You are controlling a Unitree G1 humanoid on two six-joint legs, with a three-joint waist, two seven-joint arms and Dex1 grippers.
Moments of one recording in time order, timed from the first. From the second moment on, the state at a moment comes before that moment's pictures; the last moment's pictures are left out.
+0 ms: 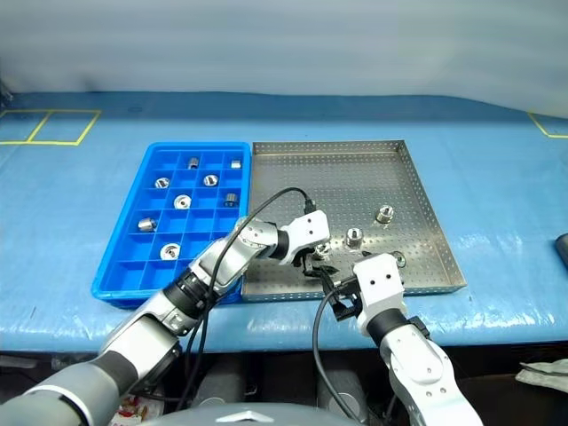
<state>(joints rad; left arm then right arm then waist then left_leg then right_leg) -0.69 0.15 -0.59 0.29 0.04 0.50 -0.83 0.38 -0.27 0.14 -0.94 0.10 0.75 0.15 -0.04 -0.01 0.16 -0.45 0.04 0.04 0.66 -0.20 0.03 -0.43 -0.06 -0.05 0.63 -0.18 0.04</state>
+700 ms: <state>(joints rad) -0.67 0.12 -0.48 0.25 0.02 0.57 -0.80 0.34 -0.28 0.14 -0.94 0.10 0.75 0.15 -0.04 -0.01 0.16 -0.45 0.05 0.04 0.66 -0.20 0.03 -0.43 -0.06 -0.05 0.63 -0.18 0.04</state>
